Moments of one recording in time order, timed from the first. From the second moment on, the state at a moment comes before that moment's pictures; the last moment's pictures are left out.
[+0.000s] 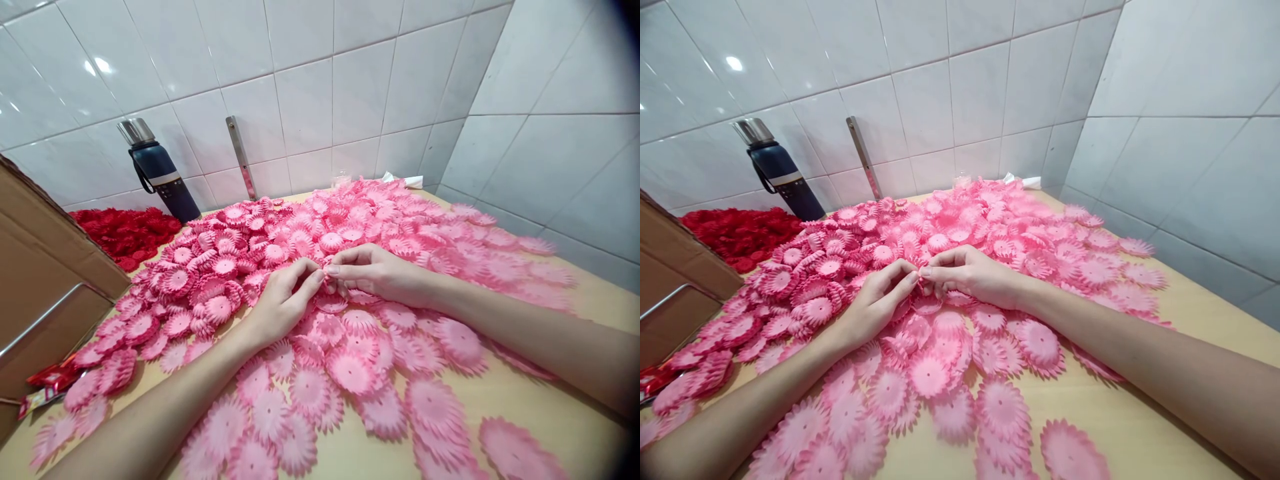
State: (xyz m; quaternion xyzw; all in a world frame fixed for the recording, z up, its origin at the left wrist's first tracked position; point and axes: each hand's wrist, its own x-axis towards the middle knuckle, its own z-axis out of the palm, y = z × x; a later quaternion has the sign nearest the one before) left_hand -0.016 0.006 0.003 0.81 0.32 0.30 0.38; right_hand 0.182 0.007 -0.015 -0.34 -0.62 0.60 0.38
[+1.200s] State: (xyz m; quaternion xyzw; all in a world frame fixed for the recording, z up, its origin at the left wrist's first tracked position) left_hand -0.015 0.006 0.001 0.80 0.37 0.32 0.33; right_hand 0.177 0.003 -0.008 -0.35 -0.52 0.67 0.40
